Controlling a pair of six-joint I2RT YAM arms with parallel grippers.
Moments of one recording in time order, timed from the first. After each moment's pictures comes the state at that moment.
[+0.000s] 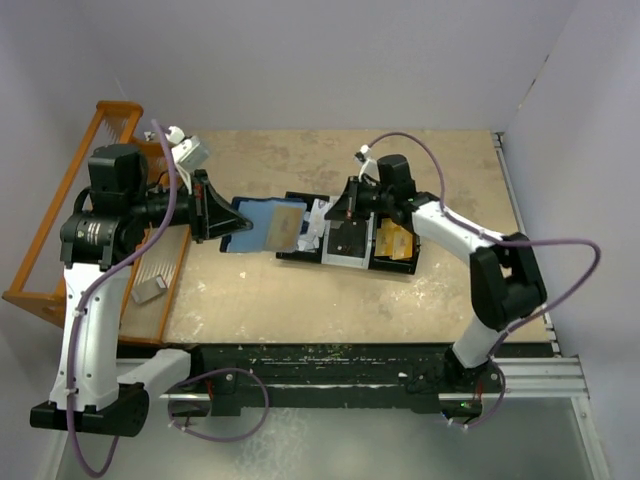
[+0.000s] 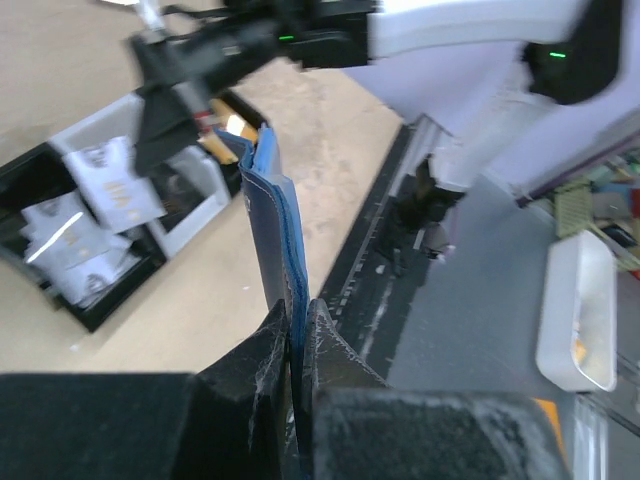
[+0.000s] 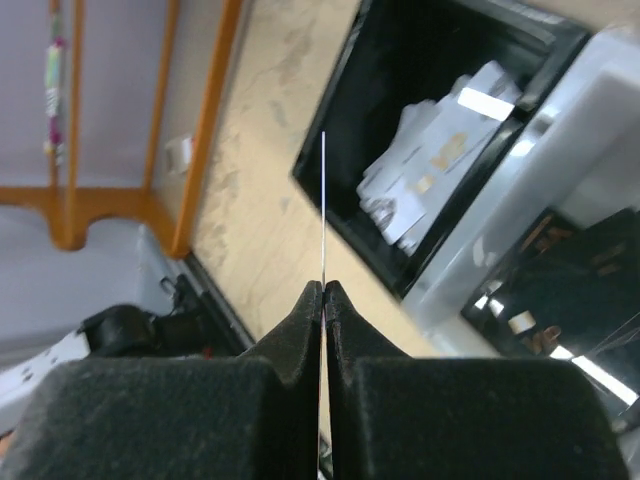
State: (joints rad) left arm -0.08 1.08 1.54 -0.99 1.06 0.04; right arm 0.43 1.64 1.13 -0.07 -0.62 0.62
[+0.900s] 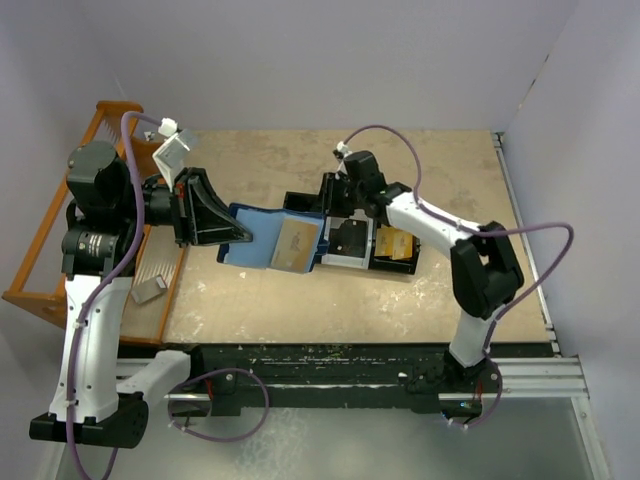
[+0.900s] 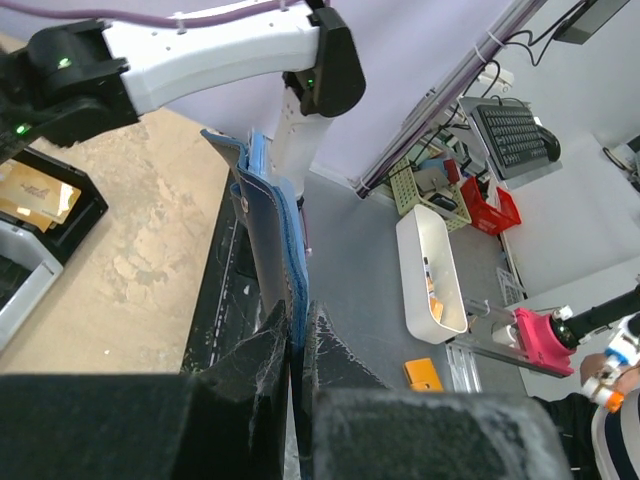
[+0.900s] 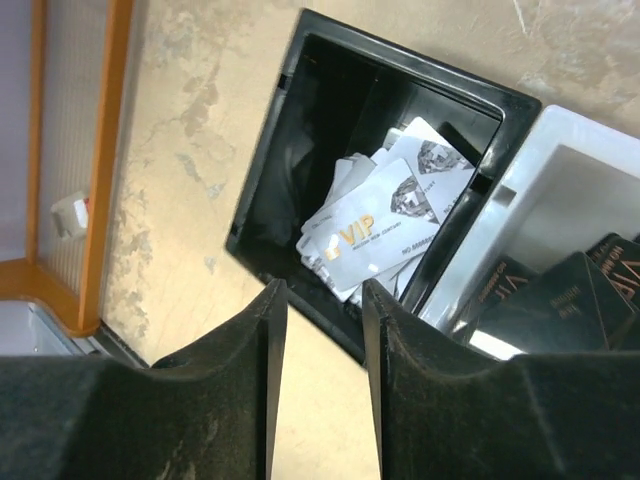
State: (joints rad) left arm -0.08 1.01 1.46 -0.50 1.50 -0.48; right arm 0.57 1.85 1.37 -0.21 -0.25 0.58
